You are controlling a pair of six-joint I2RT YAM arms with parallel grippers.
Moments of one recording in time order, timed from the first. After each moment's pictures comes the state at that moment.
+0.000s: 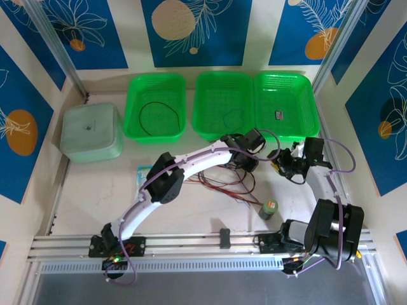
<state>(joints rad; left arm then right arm) -1.02 2.46 2.20 -0.82 0.03 -0.24 -0.26 1.21 0.64 -0.44 -0.66 0.65</state>
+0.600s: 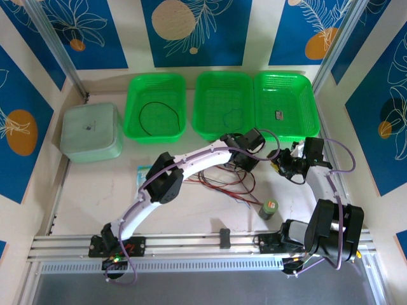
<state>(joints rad) -1.02 2.43 2.20 -0.85 0.02 -0.24 -0.26 1.20 0.64 -0.45 -0.67 0.64</state>
